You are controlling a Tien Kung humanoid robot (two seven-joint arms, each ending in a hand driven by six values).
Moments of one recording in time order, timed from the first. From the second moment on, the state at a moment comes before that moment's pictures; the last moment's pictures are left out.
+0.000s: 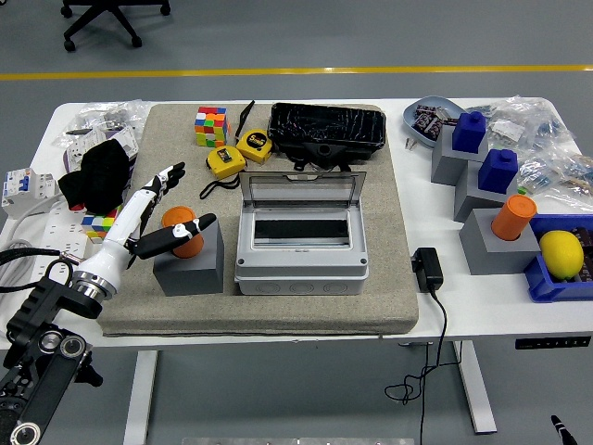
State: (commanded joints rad) left arm -0.01 0.07 -1.40 -1.49 1.72 -0.05 -0.08; right arm 0.11 -0.10 1.44 0.18 -1.26 -0.09 -0.04
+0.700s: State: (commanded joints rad) left arm -0.04 0.06 -1.29 -1.43 1.40 0.03 -0.18; right arm 0.12 -0.10 1.45 0.18 -1.27 -0.09 -0.04
